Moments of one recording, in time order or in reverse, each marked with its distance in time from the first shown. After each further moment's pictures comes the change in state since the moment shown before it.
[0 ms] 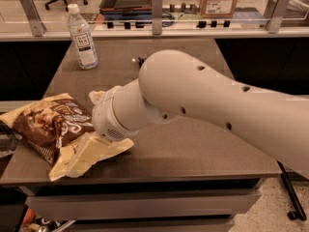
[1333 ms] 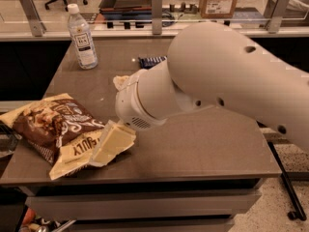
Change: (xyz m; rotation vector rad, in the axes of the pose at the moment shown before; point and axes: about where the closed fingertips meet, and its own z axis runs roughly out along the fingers) arm 0.011 -0.016 -0.067 0.103 0.102 -0.006
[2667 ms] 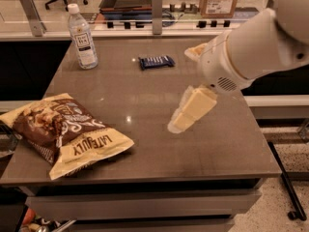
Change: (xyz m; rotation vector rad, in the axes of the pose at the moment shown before) arm 0.087 -0.079 -0.120 0.105 0.172 0.050
